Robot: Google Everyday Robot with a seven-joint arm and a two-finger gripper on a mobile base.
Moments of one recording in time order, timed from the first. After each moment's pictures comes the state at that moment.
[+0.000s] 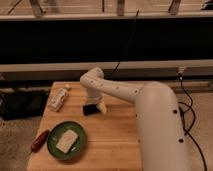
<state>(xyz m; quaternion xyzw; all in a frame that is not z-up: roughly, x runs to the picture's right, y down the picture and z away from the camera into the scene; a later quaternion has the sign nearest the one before) -0.060 0.132 0.910 -0.32 -0.19 -0.45 0.81</state>
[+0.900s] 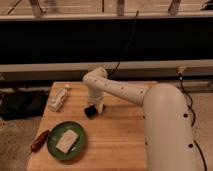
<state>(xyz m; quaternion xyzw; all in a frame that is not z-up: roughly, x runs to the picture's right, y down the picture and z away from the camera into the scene) -0.058 0.118 0.890 -0.30 -0.23 -0.43 0.82</state>
